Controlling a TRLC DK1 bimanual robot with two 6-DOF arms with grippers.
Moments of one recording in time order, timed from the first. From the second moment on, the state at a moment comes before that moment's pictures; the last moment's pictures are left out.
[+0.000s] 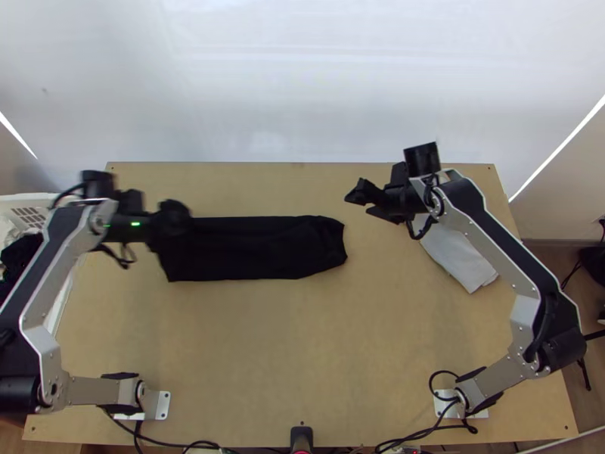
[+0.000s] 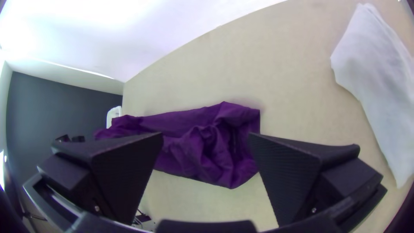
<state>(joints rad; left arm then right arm) 0.06 1.46 1.23 -0.79 0.51 -0.21 0.35 1.69 1.49 -0.64 -0.41 0.68</state>
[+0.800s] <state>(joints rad) -0.48 1.74 1.48 -0.65 0.43 -0.51 0.14 1.41 1.25 -0.66 -0.41 0.62</state>
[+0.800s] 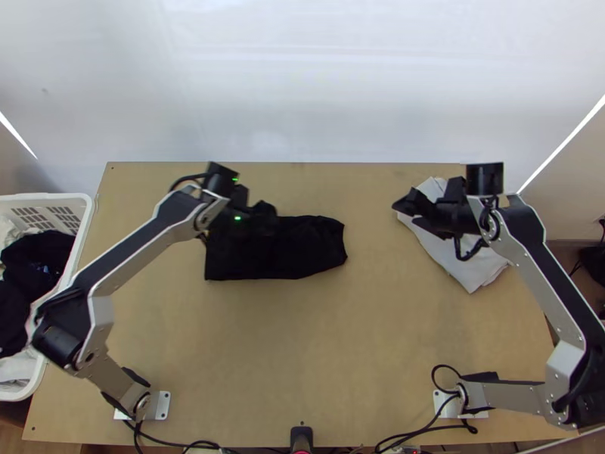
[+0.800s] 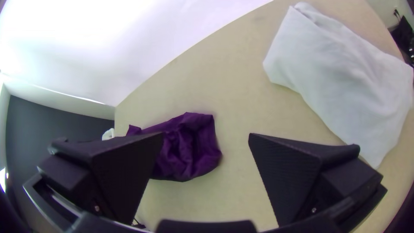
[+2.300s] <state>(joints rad) -0.43 1.67 1.70 -0.62 0.47 -0.52 0.41 1.75 1.40 -0.60 -0.35 0.62</state>
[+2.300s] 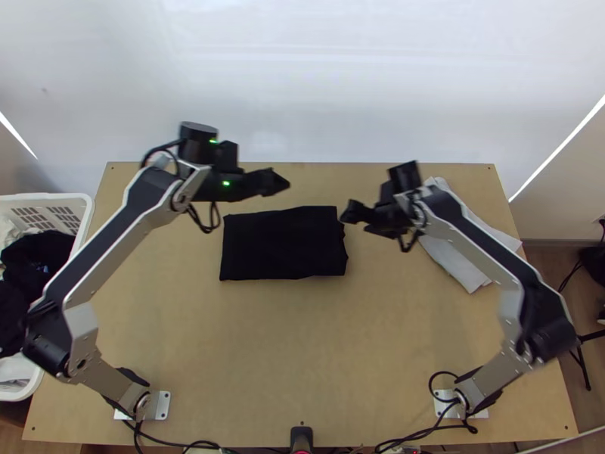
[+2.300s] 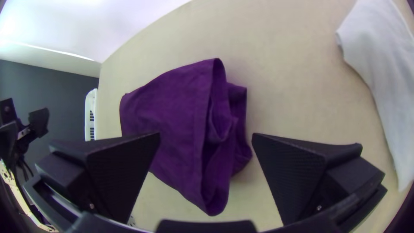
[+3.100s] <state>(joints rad) -0.32 1.65 1.72 -0.63 0.46 -0.55 0.45 2.01 1.45 -0.59 -0.23 0.55</state>
